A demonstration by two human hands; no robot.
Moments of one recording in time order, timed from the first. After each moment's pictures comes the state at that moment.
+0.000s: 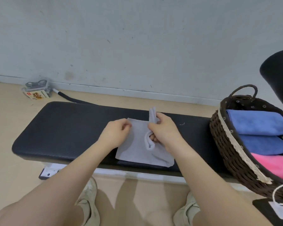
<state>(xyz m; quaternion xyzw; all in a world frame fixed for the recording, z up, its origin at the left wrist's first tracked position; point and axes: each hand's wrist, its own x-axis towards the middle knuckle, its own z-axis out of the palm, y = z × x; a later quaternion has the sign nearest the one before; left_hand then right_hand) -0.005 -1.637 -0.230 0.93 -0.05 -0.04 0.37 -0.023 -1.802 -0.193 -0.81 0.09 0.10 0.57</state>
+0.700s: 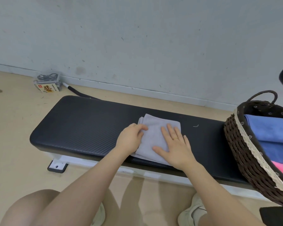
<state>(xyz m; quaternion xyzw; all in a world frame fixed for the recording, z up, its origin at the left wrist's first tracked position) -0.010 -1.634 -0.266 0.94 -0.06 -0.05 0.34 -0.040 -1.809 -0.262 -0.98 -0.06 0.13 0.12</state>
